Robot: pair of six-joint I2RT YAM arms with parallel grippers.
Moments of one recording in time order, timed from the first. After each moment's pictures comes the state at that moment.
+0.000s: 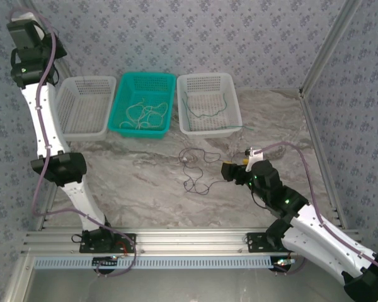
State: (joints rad) left arm 0.24 2.04 2.60 -0.84 0.00 -0.24; right arm 0.70 0.65 0.51 -0.30 0.21 0.49
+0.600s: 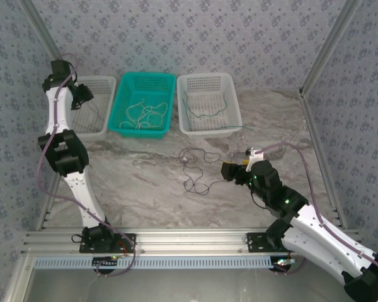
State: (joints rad) left arm 0.25 2.23 2.27 -1.00 0.06 -0.30; right arm 0.70 0.65 0.51 -0.31 0.21 0.53
